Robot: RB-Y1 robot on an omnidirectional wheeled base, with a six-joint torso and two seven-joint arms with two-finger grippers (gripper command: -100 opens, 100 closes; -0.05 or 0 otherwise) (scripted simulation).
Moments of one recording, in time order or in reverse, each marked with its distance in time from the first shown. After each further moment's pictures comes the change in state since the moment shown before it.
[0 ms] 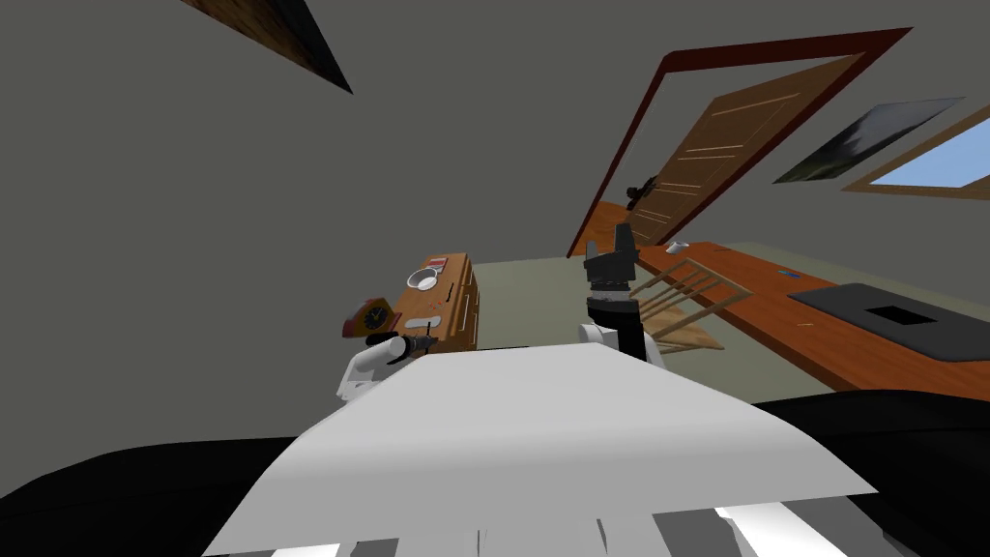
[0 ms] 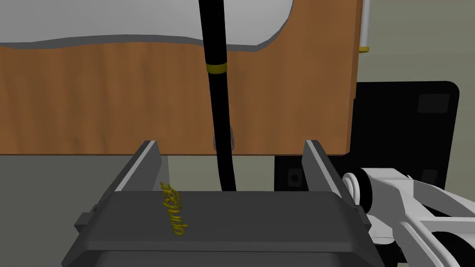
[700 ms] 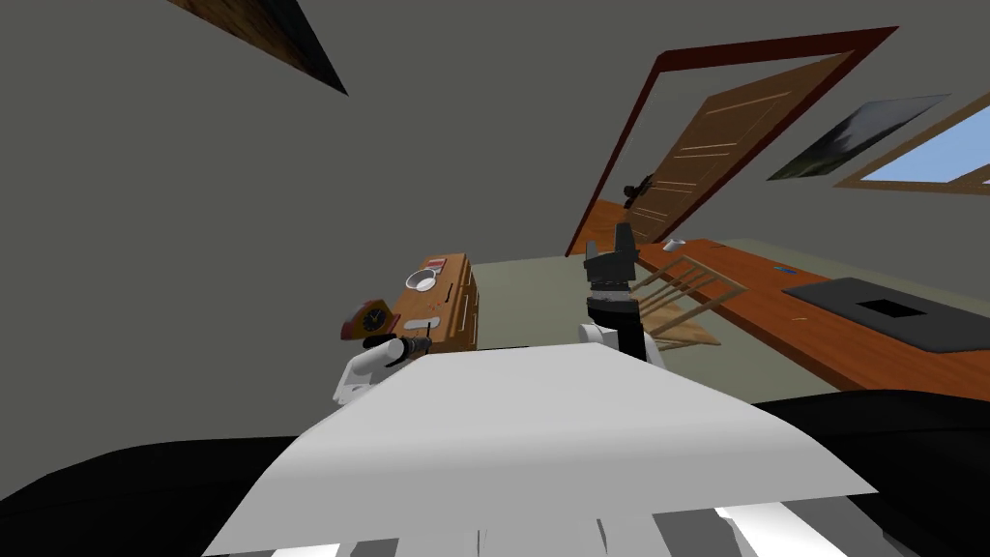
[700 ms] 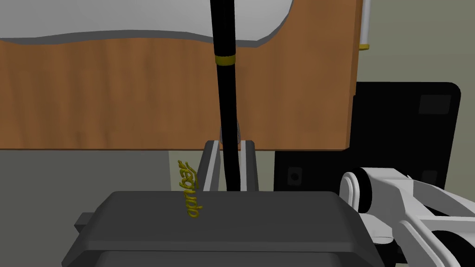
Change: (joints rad) left arm 0.020 -0.002 0.011 -0.009 0.009 -0.005 0.002; right arm 0.000 0.000 0.000 0.000 0.000 0.000 0.000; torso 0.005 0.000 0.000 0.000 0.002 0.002
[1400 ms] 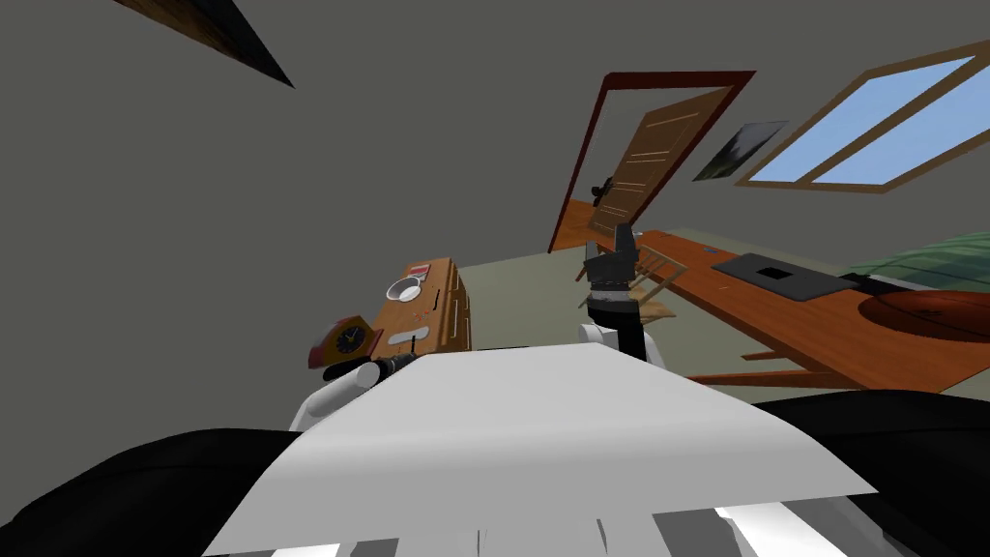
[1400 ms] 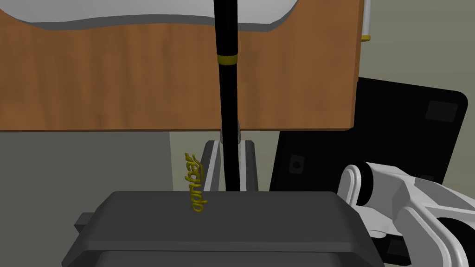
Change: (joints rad) left arm 0.209 -0.002 0.113 -0.120 0.104 -0.029 0.021; right arm 0.000 0.000 0.000 0.000 0.000 0.000 0.000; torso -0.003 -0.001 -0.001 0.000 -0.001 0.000
